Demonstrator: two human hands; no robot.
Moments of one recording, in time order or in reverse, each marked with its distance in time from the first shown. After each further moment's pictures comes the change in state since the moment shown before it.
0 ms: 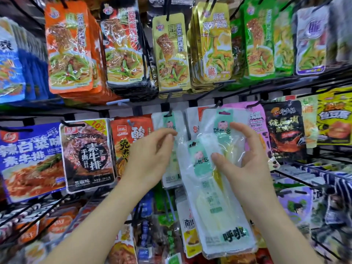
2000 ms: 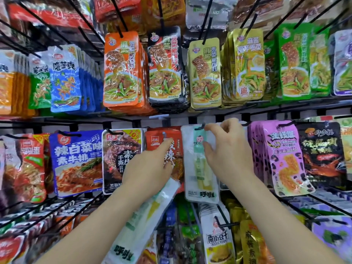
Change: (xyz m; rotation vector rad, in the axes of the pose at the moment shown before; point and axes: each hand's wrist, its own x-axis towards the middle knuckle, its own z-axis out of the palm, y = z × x) left_hand -0.002 -0.036 -0.048 0.678 -0.084 -0.143; right_hand 0.065 -0.008 0.076 -0.837 -0.005 -0.416
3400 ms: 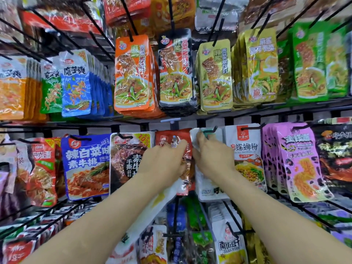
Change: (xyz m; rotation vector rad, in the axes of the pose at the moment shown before) left_hand 0.027 0.002 0.003 0.385 0.068 0.238; right_hand 0.017 -0.007 0.069 -0.252 -0.328 -0.056
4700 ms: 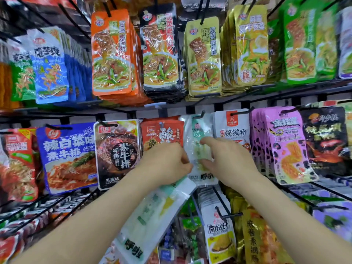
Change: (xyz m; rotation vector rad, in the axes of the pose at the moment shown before) left_hand -0.003 0.024 -0.007 -0.442 -0.364 -0.015; right_hand -0.055 0.034 -0.039 0.158 -0.135 -0.049
